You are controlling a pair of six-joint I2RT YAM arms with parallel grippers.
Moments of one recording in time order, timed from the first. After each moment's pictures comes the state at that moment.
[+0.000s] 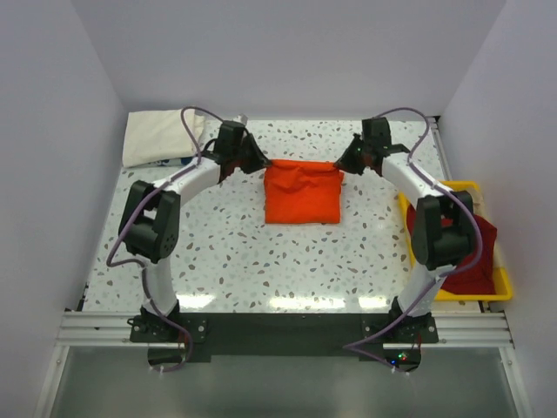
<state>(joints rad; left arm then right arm) -0.39 1.89 1.37 -0.11 0.20 -0.77 0.19 1.76 1.35 -0.38 -0.12 0.75</state>
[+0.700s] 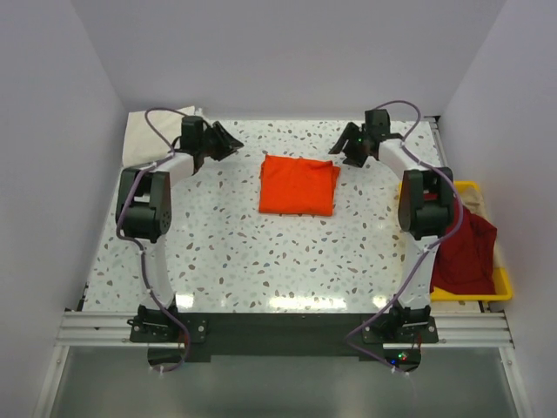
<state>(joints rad) -0.14 2.13 1.47 0.13 0.38 -0.75 0.11 2.16 1.69 -0.36 -0.25 0.63</state>
